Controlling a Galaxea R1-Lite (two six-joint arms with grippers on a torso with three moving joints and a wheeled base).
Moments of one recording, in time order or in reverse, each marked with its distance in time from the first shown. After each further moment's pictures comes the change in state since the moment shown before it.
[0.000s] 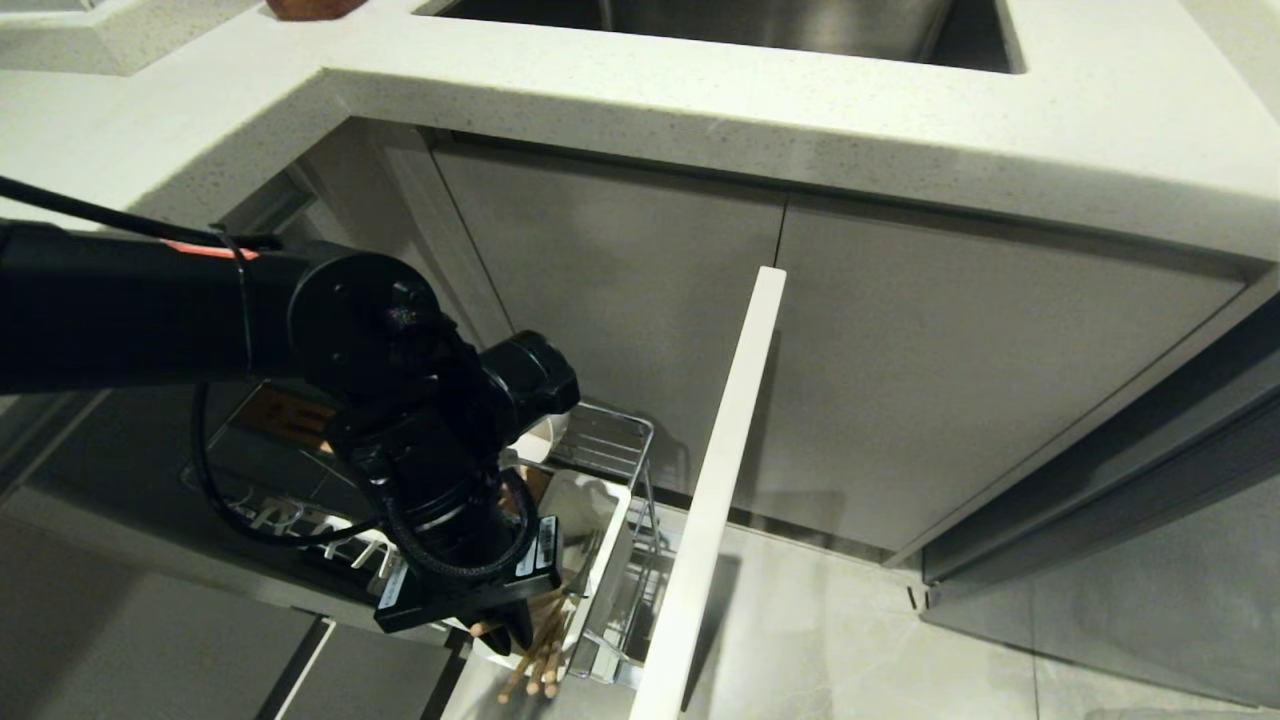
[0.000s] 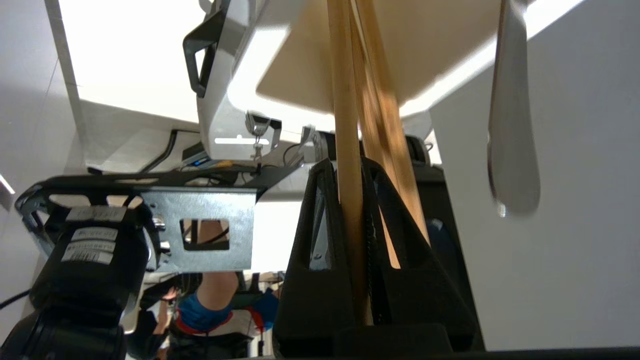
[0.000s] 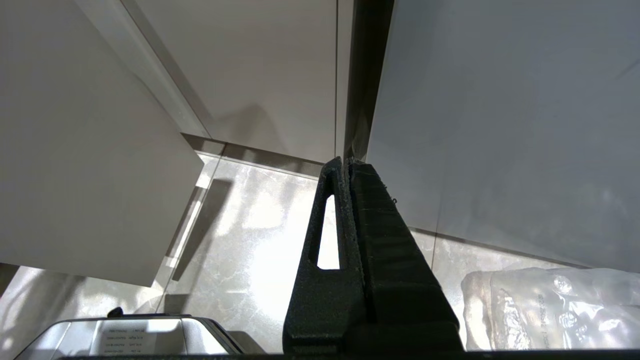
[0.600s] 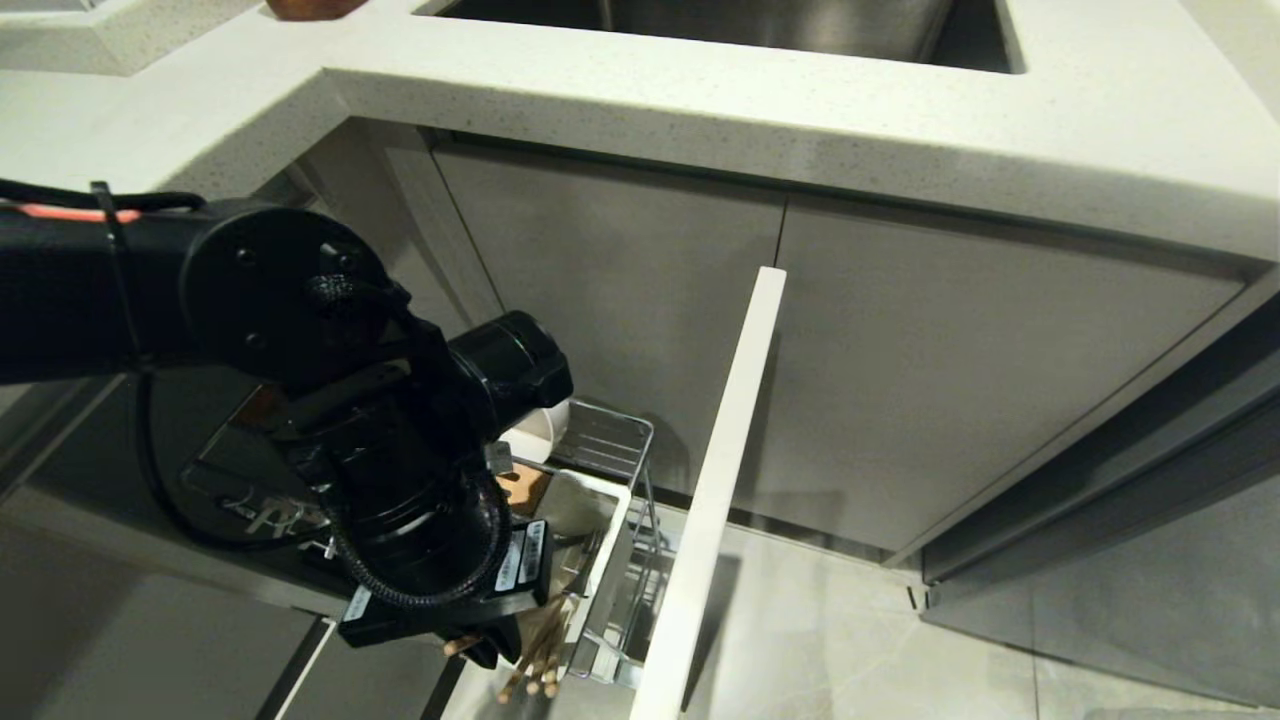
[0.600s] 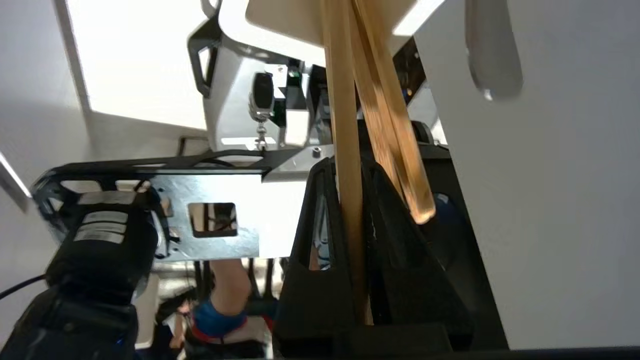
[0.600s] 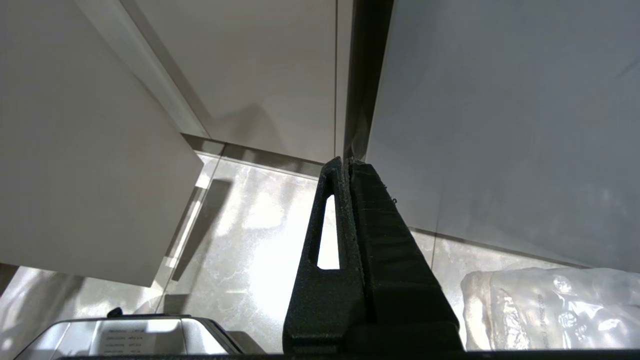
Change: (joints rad) left arm -0.061 -0.075 -0.008 0.059 0.018 -0.010; right arm 0.000 0.000 0.000 0.000 0.000 0.000
